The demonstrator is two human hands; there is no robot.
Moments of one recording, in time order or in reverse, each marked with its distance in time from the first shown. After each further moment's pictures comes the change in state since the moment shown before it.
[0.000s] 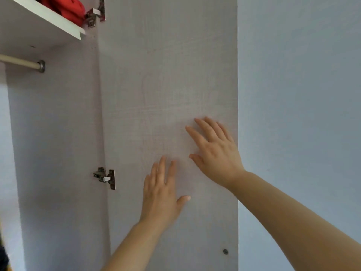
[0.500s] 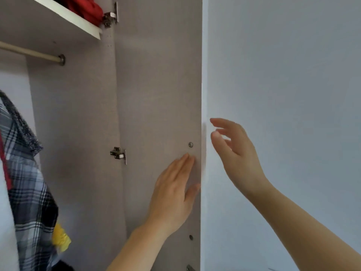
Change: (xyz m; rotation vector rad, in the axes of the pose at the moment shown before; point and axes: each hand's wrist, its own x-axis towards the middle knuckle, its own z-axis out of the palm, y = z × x) left_hand -0.105 0.053 -0.104 -0.407 0.052 0.167; right_hand -0.078 -0.049 -0.131 0.963 0.101 0.424
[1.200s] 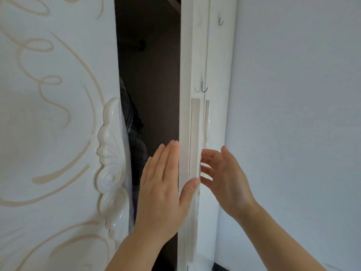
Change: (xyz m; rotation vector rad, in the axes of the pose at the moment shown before) left_hand -0.125 -0.103 -0.194 0.299 0.218 -0.173; right_hand -0.072 -0.082 0.231 0.877 -0.347 0.565
